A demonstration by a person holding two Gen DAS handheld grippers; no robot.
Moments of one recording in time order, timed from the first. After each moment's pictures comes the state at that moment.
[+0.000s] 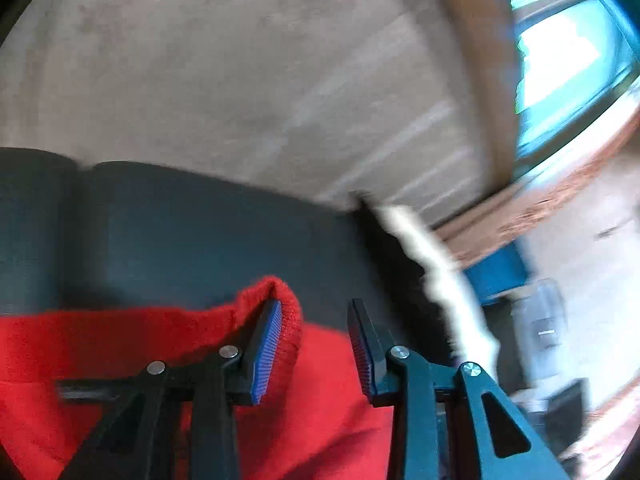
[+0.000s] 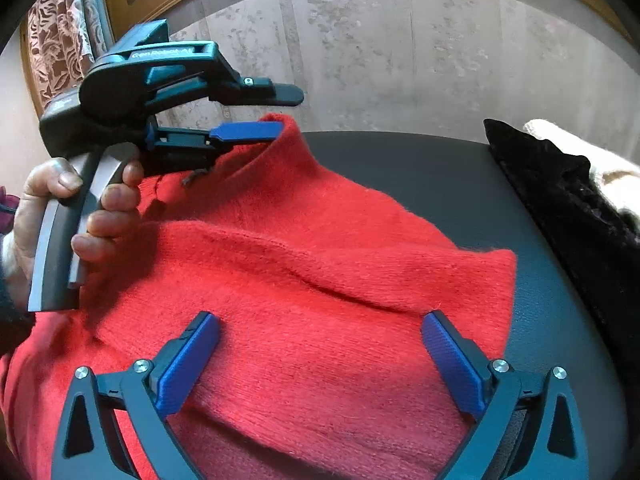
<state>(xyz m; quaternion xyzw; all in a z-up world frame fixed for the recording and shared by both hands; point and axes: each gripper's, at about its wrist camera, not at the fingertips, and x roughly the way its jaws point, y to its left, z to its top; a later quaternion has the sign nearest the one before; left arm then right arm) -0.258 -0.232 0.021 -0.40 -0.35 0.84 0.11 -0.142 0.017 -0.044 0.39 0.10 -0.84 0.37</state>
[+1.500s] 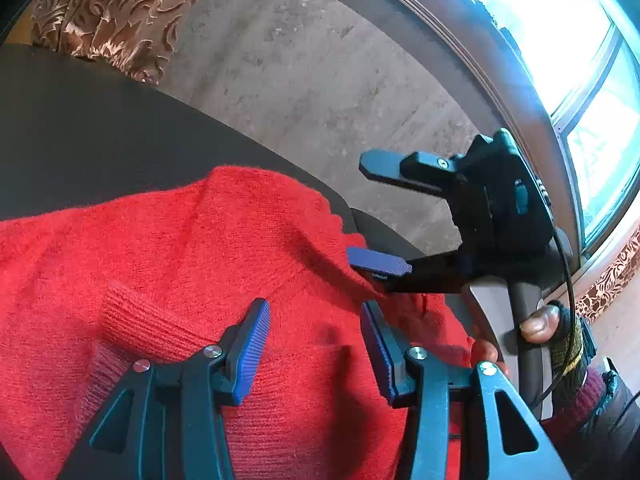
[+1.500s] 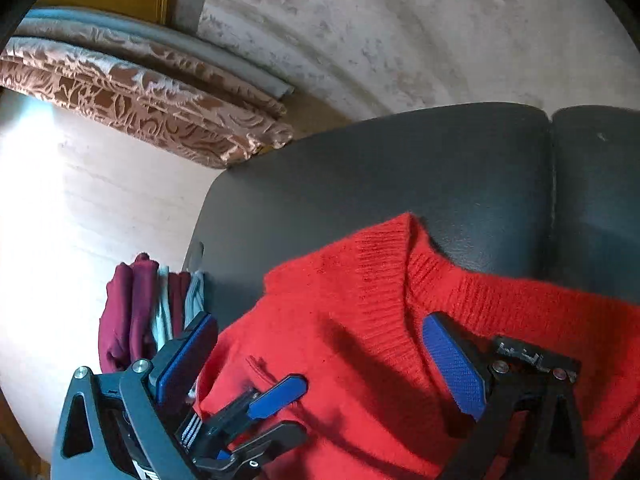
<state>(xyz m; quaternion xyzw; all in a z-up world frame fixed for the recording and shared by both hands) -0.034 -0.306 0.003 -0.25 -0.38 0.88 -0.14 -0.195 -0.243 -0.047 0.59 -0.03 -0.54 0.59</state>
